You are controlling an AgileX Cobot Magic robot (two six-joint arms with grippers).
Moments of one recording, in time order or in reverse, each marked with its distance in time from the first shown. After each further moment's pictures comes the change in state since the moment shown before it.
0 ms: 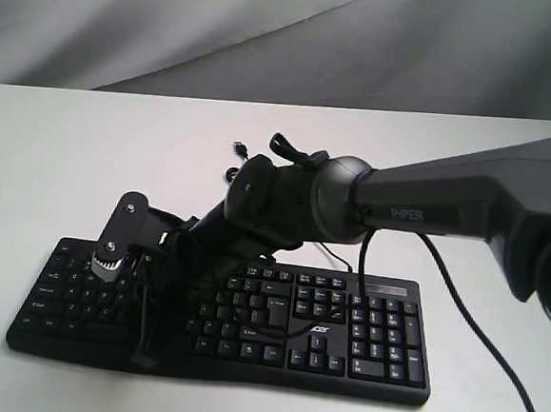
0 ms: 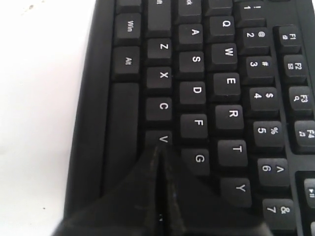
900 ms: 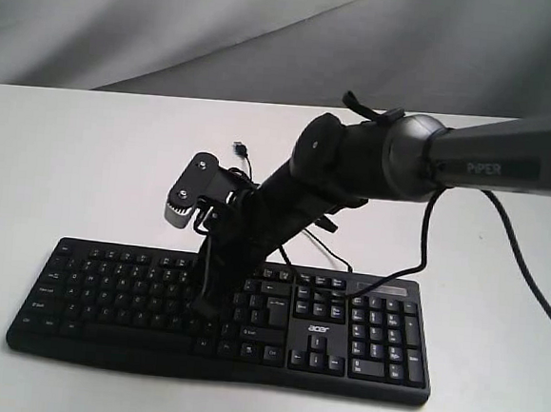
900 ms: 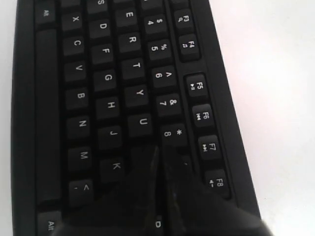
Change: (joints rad) left arm 0.000 0.000 0.000 0.000 0.000 0.000; right arm -0.149 -0.071 0.038 -0.099 0.068 0.122
